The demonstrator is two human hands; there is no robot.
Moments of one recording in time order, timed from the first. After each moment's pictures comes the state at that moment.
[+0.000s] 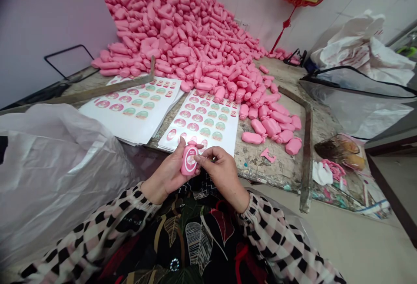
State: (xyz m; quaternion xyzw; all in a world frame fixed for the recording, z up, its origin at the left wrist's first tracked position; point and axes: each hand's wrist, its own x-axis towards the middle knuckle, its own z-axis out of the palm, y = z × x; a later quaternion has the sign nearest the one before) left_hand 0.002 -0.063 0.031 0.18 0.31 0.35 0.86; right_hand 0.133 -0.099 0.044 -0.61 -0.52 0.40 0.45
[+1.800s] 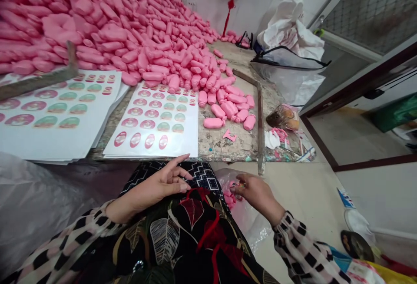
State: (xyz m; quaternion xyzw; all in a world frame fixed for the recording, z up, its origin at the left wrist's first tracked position) left_hand 0.022 -0.091 0.012 0.50 0.25 0.10 0.82; right_hand 0.280 -0.238 0.019 -0.83 -0.49 0.26 0.03
